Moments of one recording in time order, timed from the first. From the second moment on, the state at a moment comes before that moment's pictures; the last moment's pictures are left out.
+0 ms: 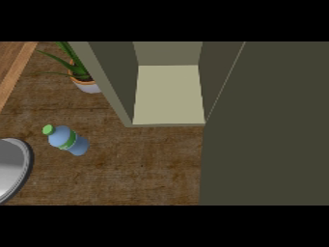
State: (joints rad) left arm 0.29 0.10 0.38 -2.09 0.52 -0.26 0.18; right arm 0.80 -0.09 0.14 -2.49 -0.13 0.31 -0.09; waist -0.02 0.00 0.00
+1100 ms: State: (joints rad) left arm 0.02 0.13 0.39 -1.31 0.26 -0.34 -0.22; right arm 1.05 -0.10 0.13 -2.51 -0.12 0.43 -0.30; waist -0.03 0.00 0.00
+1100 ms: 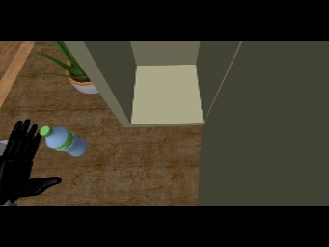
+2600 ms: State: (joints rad) left arm -0.36 0.22 0.46 -0.44 0.19 -0.44 -0.69; right arm 1.20 -0.12 0.01 -2.49 -0.10 0.53 -0.51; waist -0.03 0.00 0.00
